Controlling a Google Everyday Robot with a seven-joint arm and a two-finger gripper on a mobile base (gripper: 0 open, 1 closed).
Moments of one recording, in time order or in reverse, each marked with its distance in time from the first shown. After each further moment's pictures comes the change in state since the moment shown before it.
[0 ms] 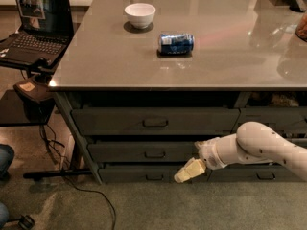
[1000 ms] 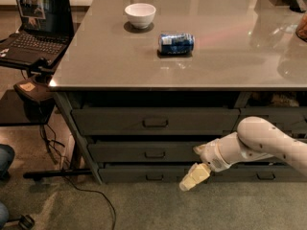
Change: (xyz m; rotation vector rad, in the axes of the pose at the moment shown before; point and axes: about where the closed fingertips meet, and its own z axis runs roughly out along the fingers) arm 0.016 0.022 -0.008 -0.129 0.086 -0.050
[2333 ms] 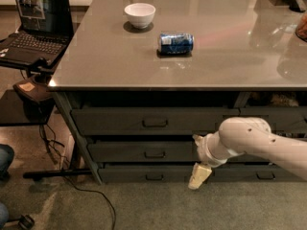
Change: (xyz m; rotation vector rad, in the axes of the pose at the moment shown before) arm 0.007 -0.040 -0.006 0.253 0.287 -0.421
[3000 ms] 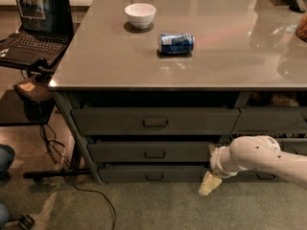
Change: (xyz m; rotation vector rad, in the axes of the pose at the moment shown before) arm 0.080 -0.003 0.037 0.076 0.048 0.159
